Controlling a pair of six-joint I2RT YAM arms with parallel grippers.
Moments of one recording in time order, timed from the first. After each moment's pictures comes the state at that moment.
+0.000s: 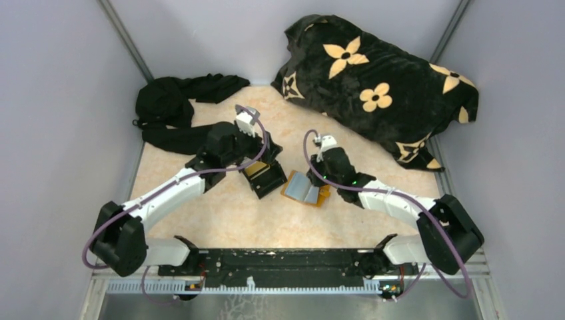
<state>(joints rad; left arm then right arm) -0.56 1.28 0.85 0.16 0.16 -0.23 0.61 1.30 0.62 0.10 0.02 0.35</state>
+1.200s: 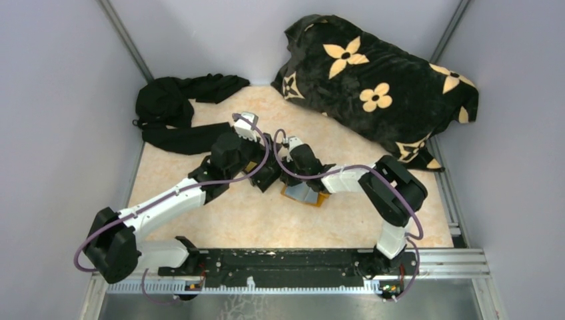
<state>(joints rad) -0.73 1.23 0.79 0.24 -0.16 -0.27 0.78 1.77 0.85 0.25 -0.07 0.40</state>
